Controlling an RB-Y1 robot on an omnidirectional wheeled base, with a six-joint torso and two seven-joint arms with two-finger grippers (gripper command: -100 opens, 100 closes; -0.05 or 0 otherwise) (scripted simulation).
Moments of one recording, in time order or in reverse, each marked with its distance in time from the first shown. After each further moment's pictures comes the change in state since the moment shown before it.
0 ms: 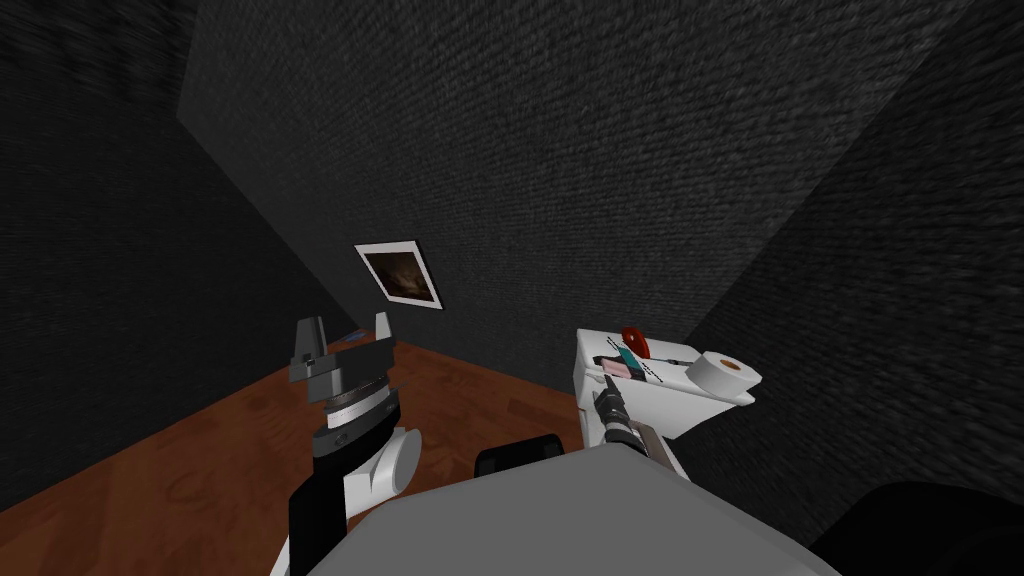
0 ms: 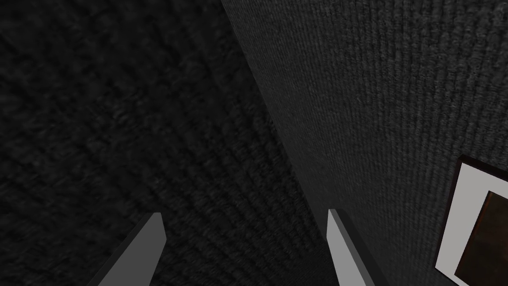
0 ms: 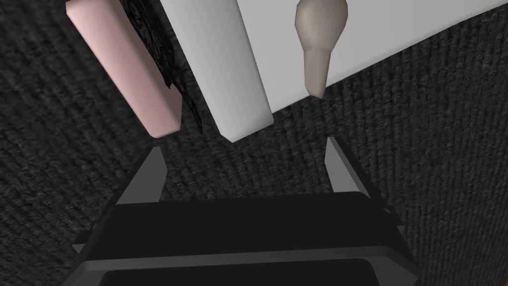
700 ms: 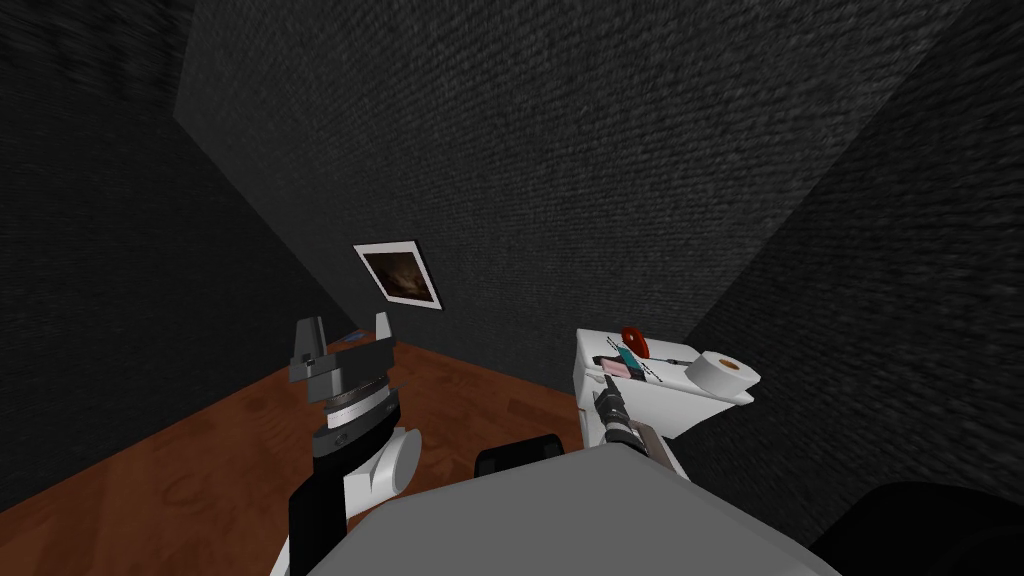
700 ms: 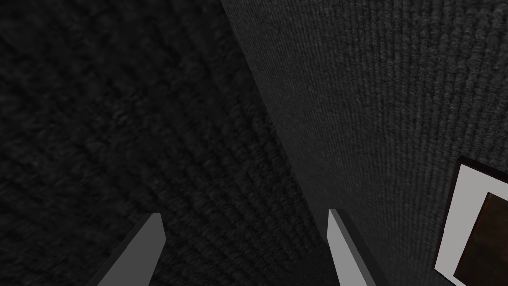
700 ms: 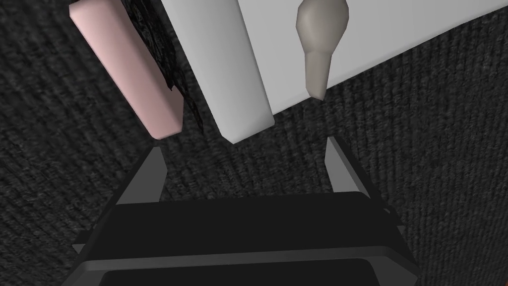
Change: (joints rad) left arm 0.000 0.000 0.000 0.000 0.000 0.000 0.000; right arm 0.001 -0.001 0.000 0.000 0.002 0.000 0.000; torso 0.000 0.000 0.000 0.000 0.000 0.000
